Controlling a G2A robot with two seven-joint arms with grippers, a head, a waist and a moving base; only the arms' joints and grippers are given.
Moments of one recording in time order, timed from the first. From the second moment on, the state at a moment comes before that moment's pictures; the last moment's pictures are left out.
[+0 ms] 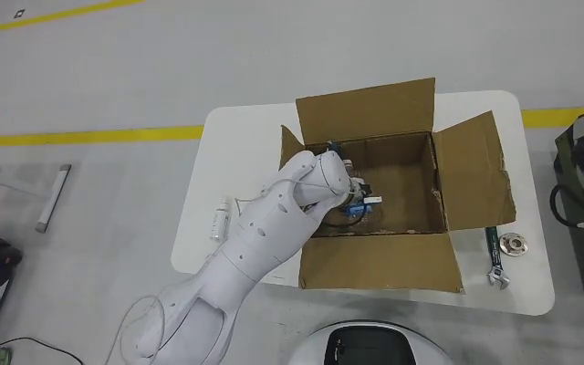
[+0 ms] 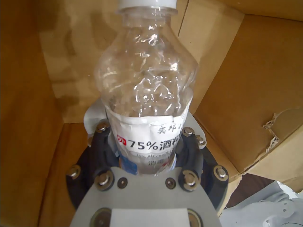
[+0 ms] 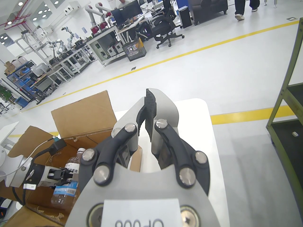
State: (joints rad) left arm 0.30 -1.54 -0.54 -1.05 0.25 0.79 -1.03; right arm -1.57 -1.11 1.97 -2.16 -0.65 0.05 0.23
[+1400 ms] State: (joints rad) left arm 0.04 -1.22 -0.46 -1.76 0.19 0.84 -0.98; right arm -1.57 -1.11 1.97 -2.16 -0.65 0.05 0.23
